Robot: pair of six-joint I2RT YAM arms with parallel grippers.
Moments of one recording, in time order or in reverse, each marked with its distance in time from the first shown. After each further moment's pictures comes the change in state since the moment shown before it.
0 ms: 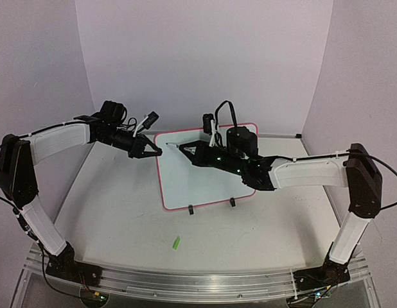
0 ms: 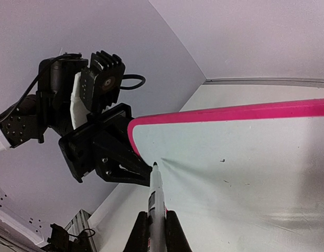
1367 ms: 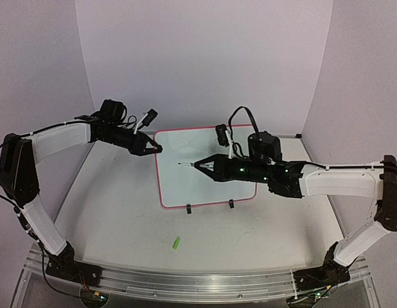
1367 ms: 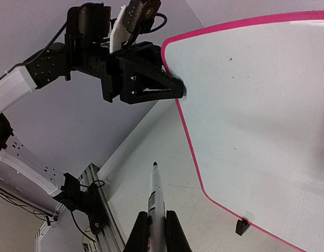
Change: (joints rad) left arm 0.007 0.016 0.010 0.052 -0.066 -0.112; right arm 0.000 -0.267 -0.197 -0.202 -0.127 -0.030
